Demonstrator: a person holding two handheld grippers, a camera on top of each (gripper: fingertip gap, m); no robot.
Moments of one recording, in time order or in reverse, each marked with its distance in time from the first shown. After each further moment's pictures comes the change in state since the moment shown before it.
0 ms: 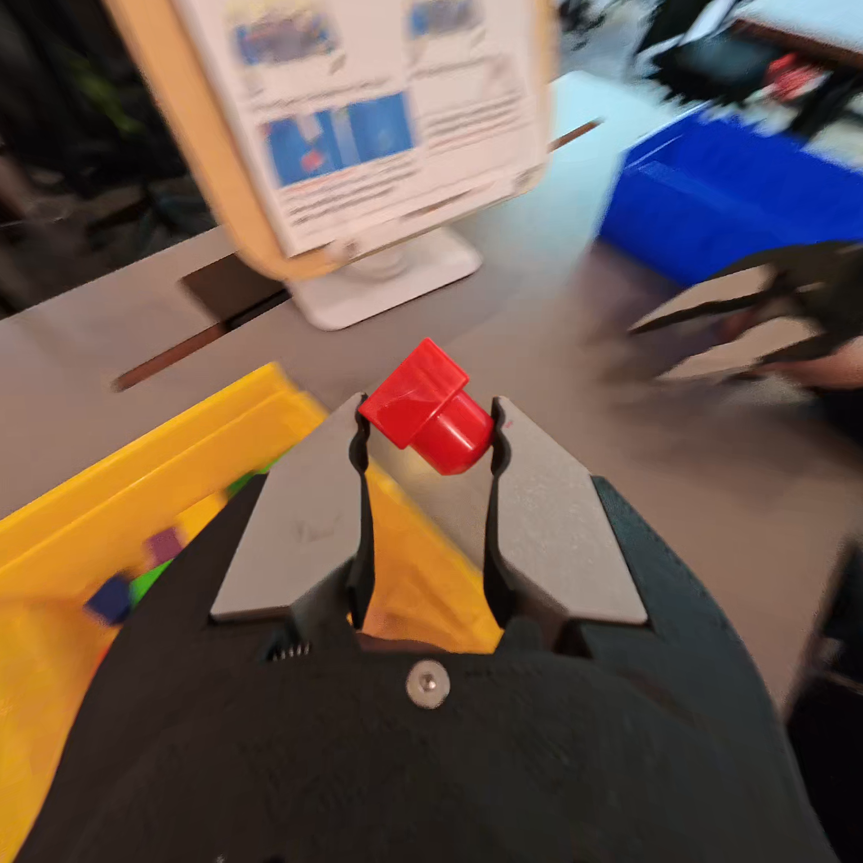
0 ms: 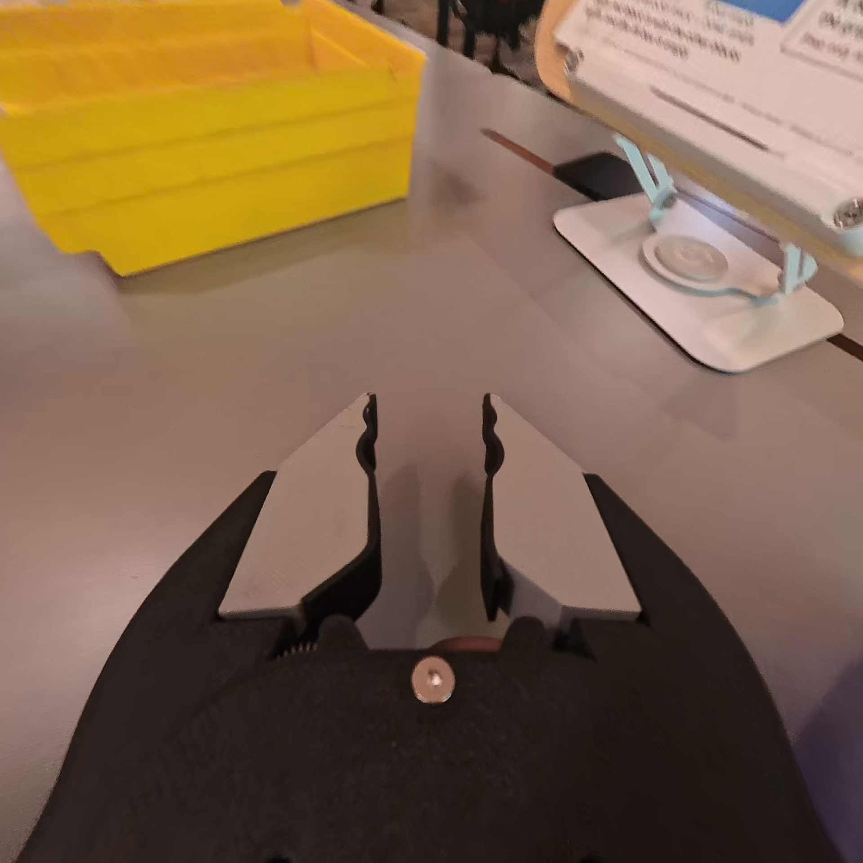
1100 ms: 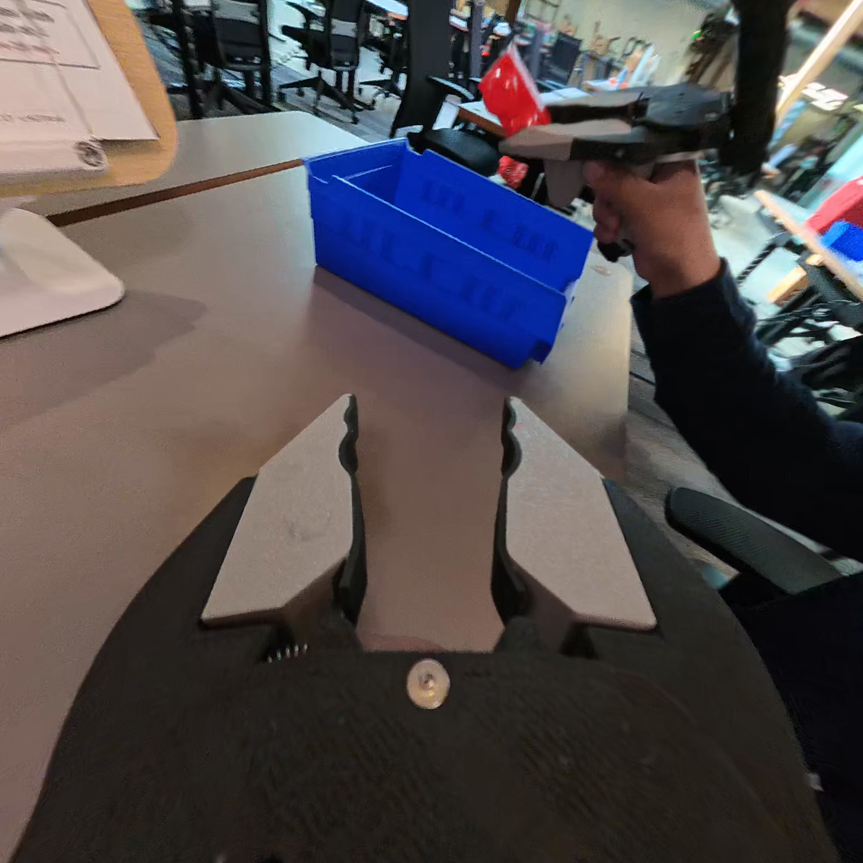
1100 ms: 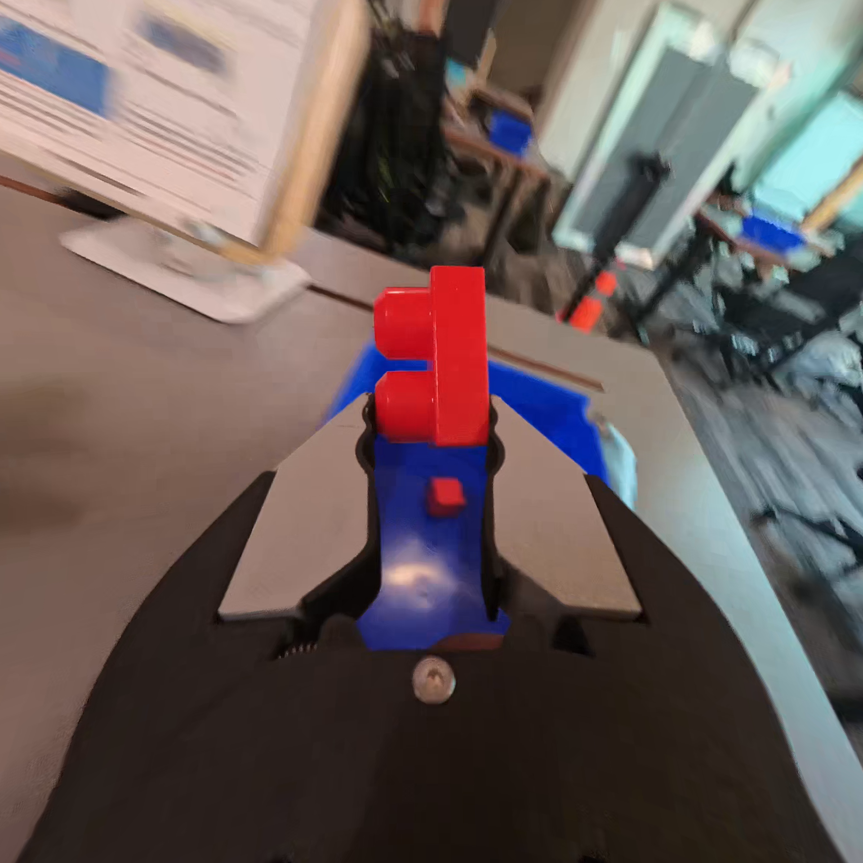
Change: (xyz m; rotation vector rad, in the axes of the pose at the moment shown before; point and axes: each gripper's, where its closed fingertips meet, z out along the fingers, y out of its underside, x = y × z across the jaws) left arm 0.221 0.018 0.103 0.110 0.406 -0.075; right arm 0.182 0.005 -0.248 -0.064 0.851 0.095
